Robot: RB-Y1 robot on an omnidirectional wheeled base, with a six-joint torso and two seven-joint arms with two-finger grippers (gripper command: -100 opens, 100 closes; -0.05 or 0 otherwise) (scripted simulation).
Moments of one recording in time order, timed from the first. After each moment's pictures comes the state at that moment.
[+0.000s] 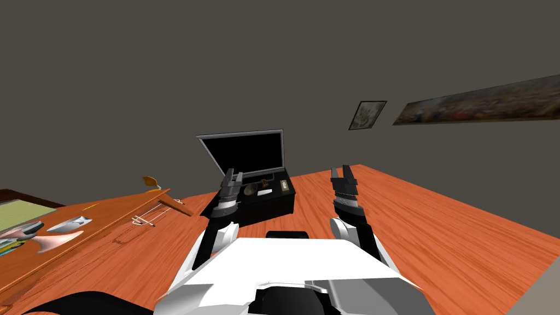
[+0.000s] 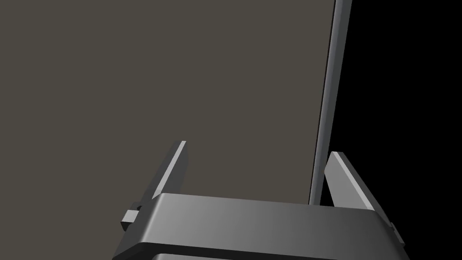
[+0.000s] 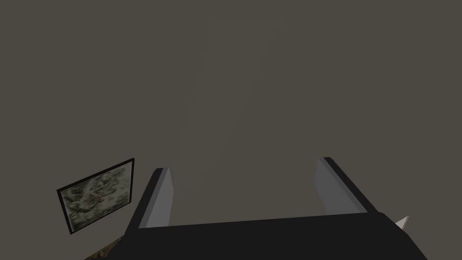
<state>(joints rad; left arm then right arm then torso) 0.55 0.12 0.04 -2.30 -0.02 -0.48 0.03 0.49 0.04 -0.04 -2.21 -0.03 -0.57 0.07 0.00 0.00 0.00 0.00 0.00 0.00</state>
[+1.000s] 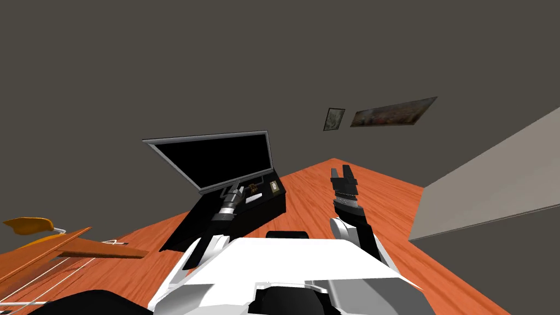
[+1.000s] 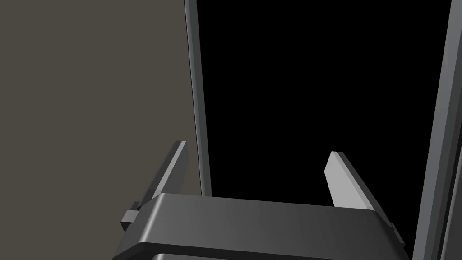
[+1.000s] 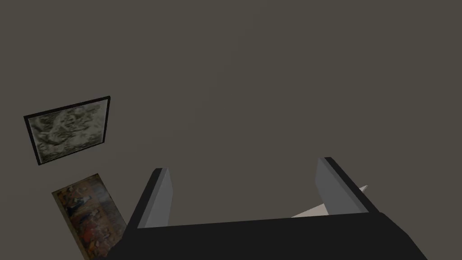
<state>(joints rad) 0.63 0.30 0.06 -2.14 0.10 -0.26 0.04 0.49 0.04 -0.04 -2.21 -0.03 -0.57 0.07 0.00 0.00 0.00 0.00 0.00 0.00</state>
